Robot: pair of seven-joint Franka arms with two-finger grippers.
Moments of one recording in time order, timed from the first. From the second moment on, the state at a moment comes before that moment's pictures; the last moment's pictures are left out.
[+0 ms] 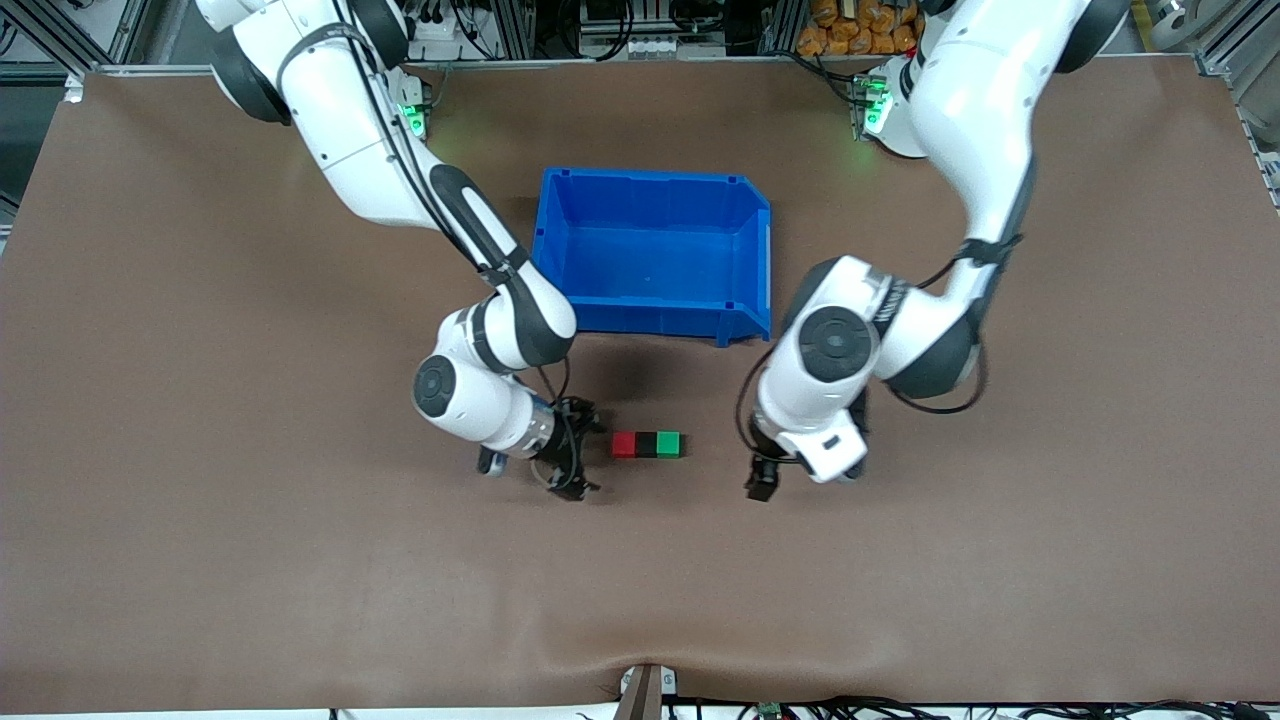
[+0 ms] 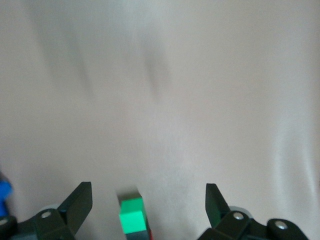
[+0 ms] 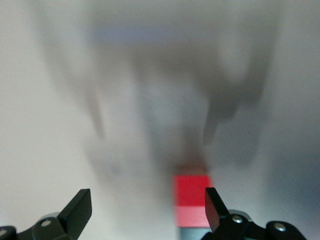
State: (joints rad) left arm -0.37 0.69 -0.16 -1.29 0.12 2.06 -1.83; right arm 0.49 0.89 0.00 -1.36 0.55 2.52 1.70
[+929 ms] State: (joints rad) left arm -0.06 0.36 -0.16 -1.36 0.02 1.77 -0.97; right arm 0.09 0.69 -0.07 -1.08 0.33 1.63 1.02
